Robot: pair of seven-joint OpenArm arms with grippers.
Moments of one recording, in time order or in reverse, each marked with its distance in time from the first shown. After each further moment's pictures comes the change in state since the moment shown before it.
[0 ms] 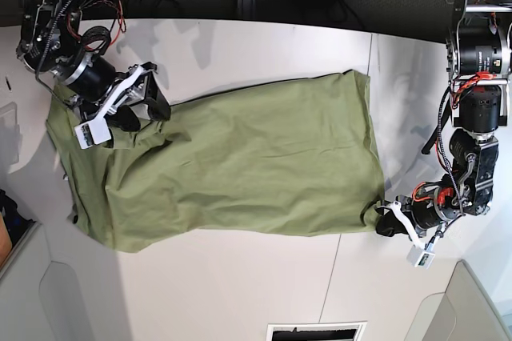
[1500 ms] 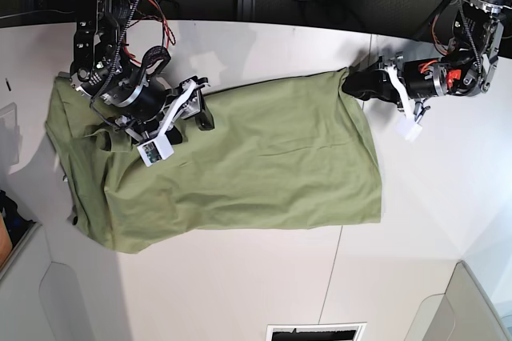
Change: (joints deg) left arm 40.0 -7.0 -0.4 31.1 -41.0 -1.3 26.6; right arm 6.4 -4.0 -12.9 -7.6 -18.9 -2.9 5.1
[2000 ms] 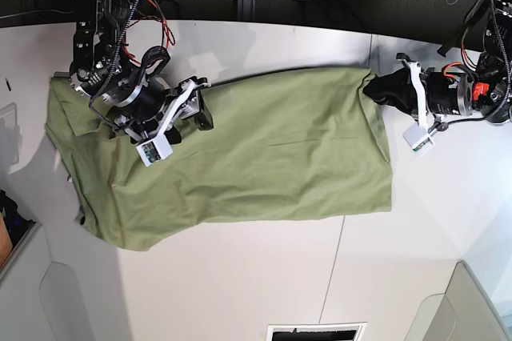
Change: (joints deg) left arm 0.6 -11.7 -0.1 18.1 -1.7 0.8 5.6; right arm 0.0 0.0 0.0 0.0 -0.1 0.0 0.0
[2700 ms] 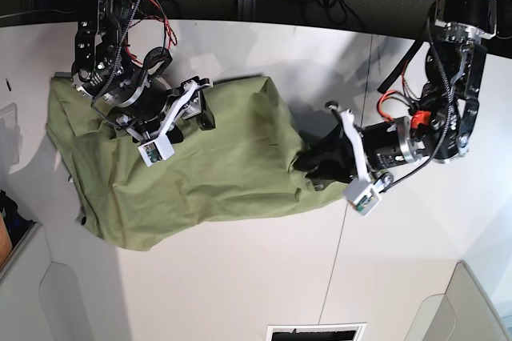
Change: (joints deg) left arm -13.7 20.2 4.0 1.2 22.1 -0.2 -15.2; right arm 0.0 -0.5 0.0 0.0 0.6 -1.1 -0.9
